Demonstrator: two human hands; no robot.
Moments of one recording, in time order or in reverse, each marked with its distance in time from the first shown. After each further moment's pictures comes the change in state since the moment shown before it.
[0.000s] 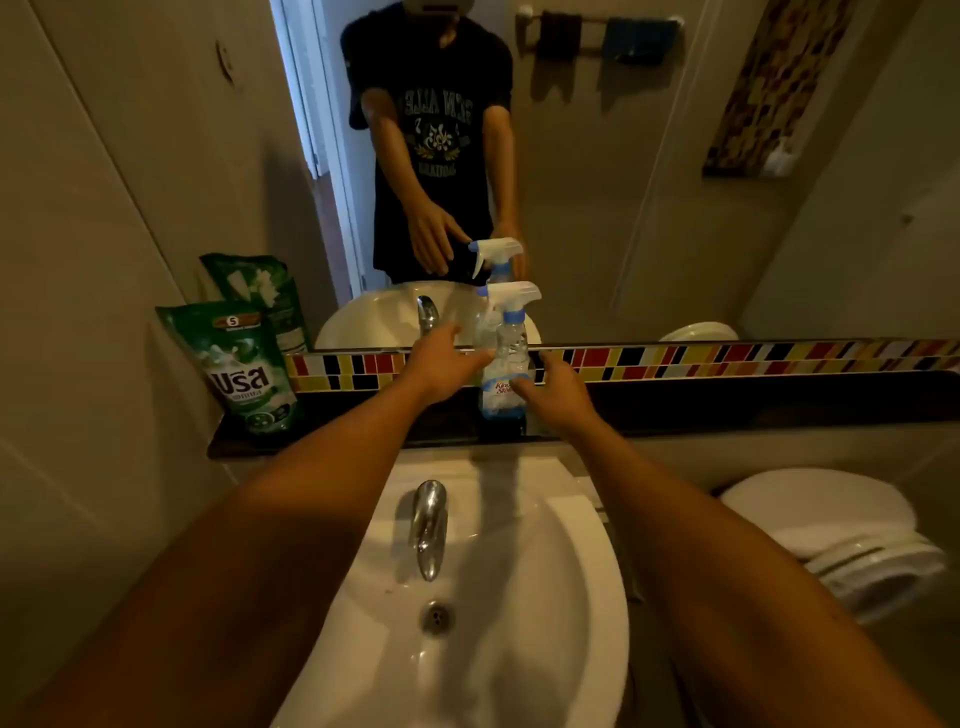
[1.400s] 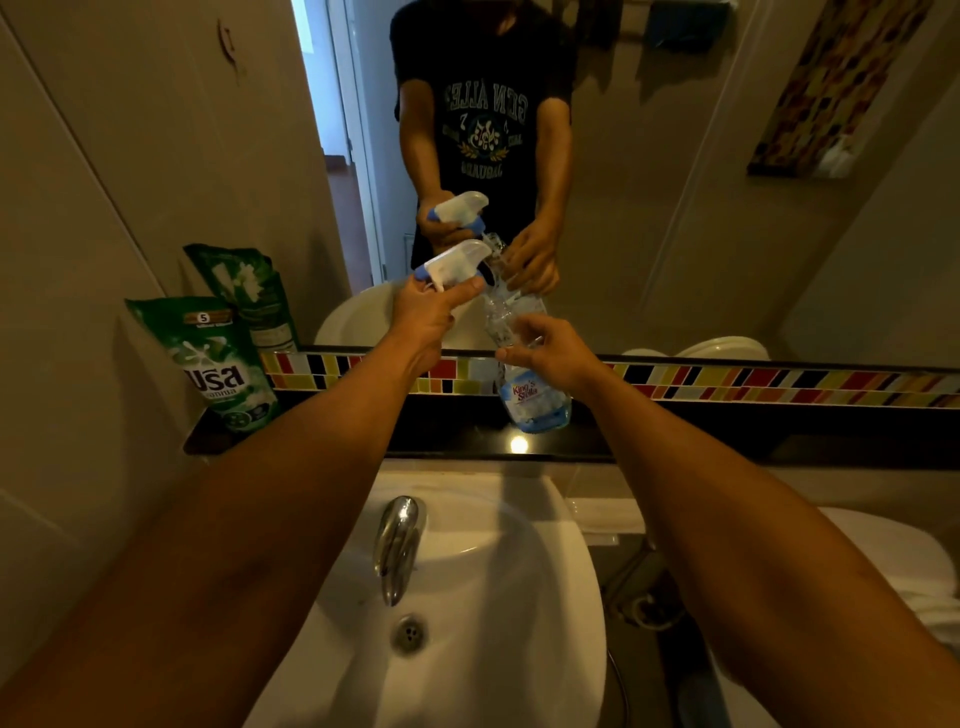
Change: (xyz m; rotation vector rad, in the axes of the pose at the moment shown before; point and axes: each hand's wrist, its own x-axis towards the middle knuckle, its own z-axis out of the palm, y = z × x) left_hand 0.084 0.028 0.012 -0.838 0.267 -0.076; right_hand 0.103 0.000 -0.045 0.102 -0.323 -0.228
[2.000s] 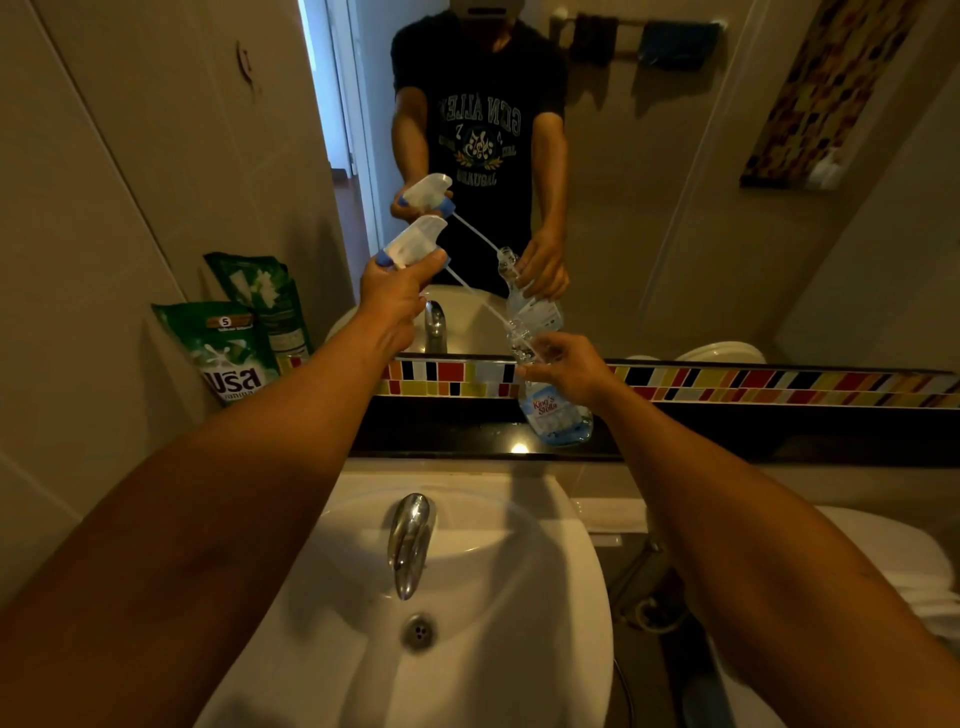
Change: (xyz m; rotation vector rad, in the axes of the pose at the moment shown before) left_hand -0.002 0.048 -0.038 -0.069 0.108 -0.030; right_hand -0.028 0.000 -0.001 -0.079 0.055 0.088
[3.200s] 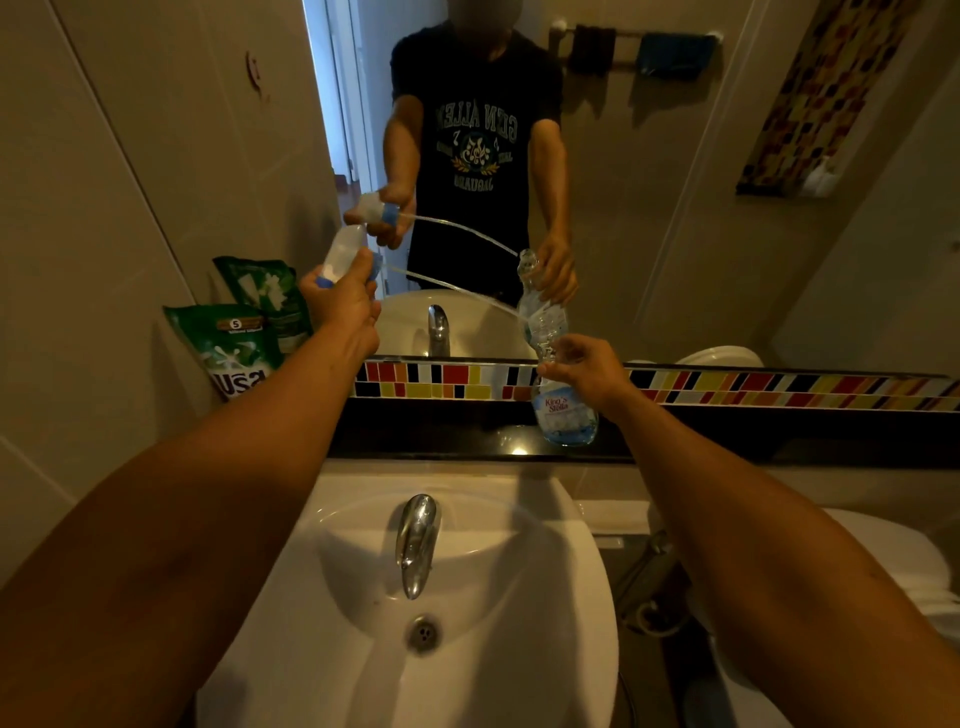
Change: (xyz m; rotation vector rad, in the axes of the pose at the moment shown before) left_hand 0.009 0.012 -0.050 -0.203 0.313 0.056; right_hand -0.008 0.007 -0.006 0.035 0.116 0.030
